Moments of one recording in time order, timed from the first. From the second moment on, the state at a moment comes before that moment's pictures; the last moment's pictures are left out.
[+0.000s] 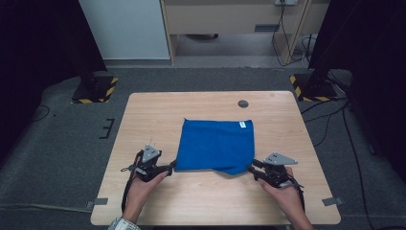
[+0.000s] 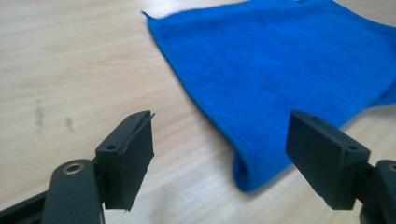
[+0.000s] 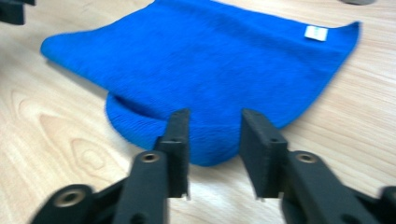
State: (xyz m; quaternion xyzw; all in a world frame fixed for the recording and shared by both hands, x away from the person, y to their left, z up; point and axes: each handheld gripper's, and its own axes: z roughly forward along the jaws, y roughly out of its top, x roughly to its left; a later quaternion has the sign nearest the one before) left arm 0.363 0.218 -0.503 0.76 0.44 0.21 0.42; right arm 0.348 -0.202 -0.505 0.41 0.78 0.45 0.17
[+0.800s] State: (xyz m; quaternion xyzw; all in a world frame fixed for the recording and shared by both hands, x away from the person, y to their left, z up) left arm 0.361 0.196 -0.518 0.79 0.43 0.17 0.40; right arm 0.350 -0.131 -0.527 0.30 0.84 0.41 0.19
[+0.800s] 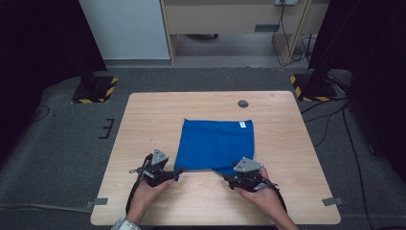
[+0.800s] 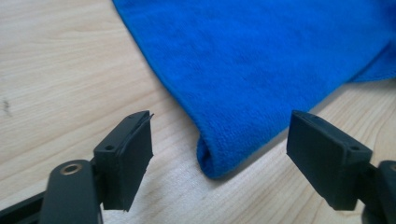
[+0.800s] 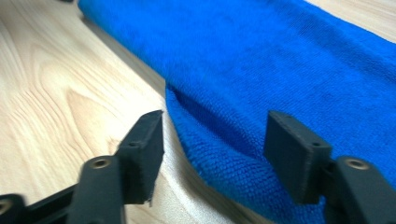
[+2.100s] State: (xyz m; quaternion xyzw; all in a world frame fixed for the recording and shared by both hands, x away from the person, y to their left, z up) left arm 0.325 0.167 -0.502 0.83 0.36 0.16 0.39; right arm 0.348 -0.174 -0.507 0.32 0.83 0.41 0.18
